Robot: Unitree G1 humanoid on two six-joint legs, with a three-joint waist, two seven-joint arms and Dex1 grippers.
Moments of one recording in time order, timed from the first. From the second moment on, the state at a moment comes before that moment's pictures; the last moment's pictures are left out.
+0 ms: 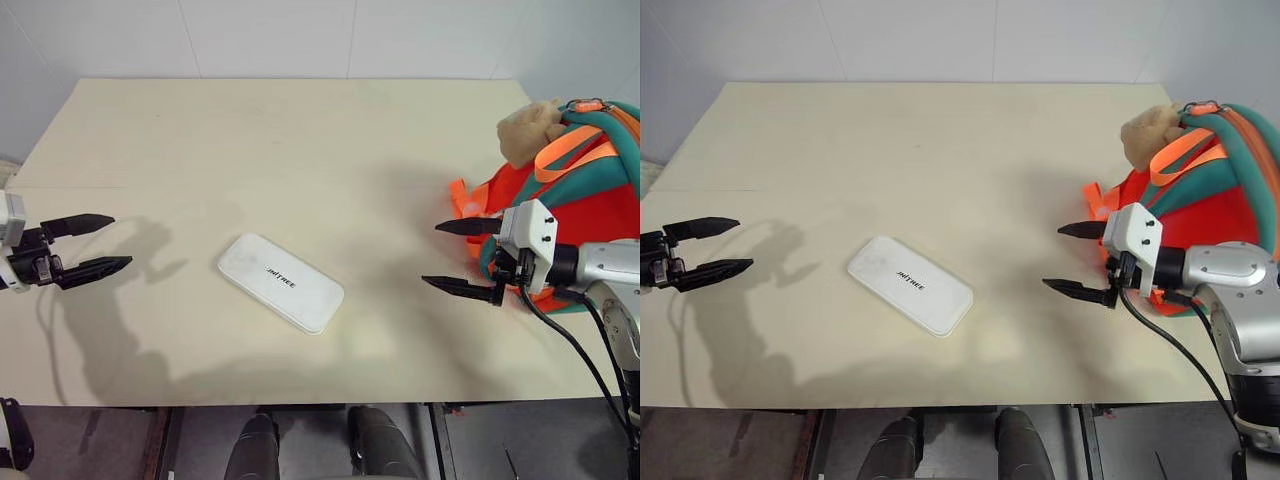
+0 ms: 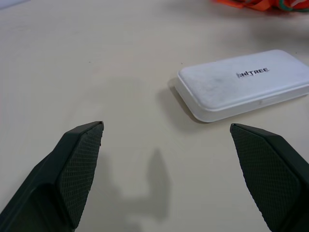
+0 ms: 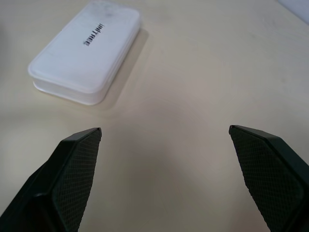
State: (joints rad) left arm -0.58 1.05 0.32 0.81 -0.44 -0.01 -1.50; right arm -0.34 -0.88 -0.14 -0.21 0.43 0.29 1.14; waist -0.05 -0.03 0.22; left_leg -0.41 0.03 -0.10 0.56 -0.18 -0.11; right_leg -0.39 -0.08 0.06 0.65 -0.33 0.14
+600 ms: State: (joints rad) left arm -0.64 0.98 0.27 0.80 -0.39 -0.01 -1.46; right arm -0.36 -0.78 -0.07 -0.30 0.42 0.37 1.00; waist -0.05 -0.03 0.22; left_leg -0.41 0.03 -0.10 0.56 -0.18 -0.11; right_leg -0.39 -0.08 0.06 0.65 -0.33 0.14
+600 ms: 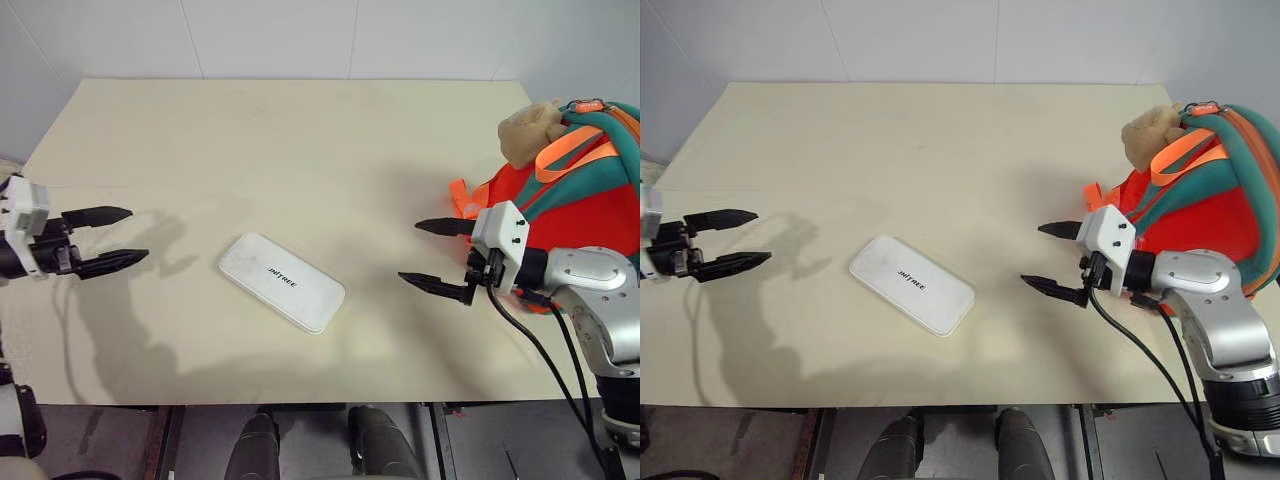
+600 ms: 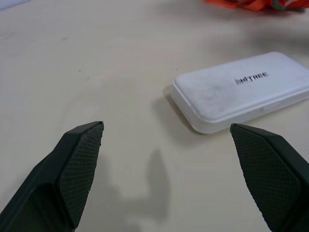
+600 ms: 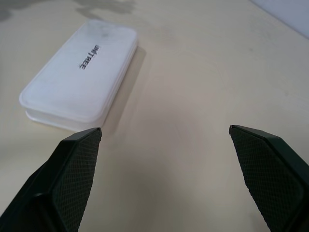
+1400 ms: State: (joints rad) left arm -0.82 0.79 0.18 0.97 -0.29 -0.04 -1.38; right arm -0.23 -0.72 0.10 -0.46 0.31 0.46 0.82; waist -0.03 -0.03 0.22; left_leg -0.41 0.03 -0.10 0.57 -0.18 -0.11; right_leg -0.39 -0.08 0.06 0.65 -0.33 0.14
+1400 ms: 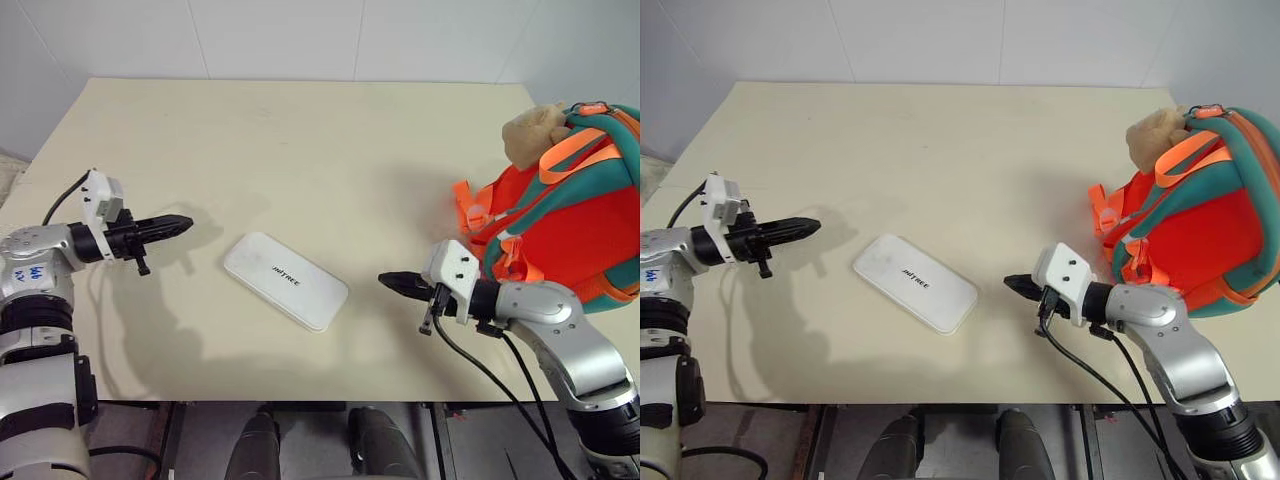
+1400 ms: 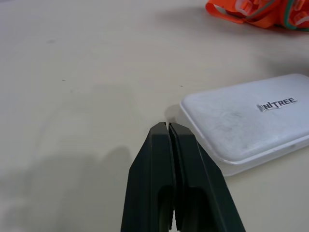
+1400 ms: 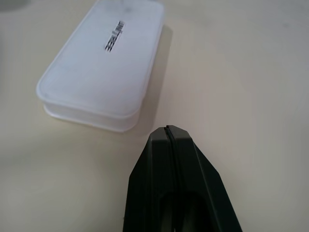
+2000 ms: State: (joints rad) left arm -0.90 0.67 0.07 1.11 -0.15 -0.13 -1.35; right arm -0.30 -0.67 0.31 -0.46 0.16 0.55 0.79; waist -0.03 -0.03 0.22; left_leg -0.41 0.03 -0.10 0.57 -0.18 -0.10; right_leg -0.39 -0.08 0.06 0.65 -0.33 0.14
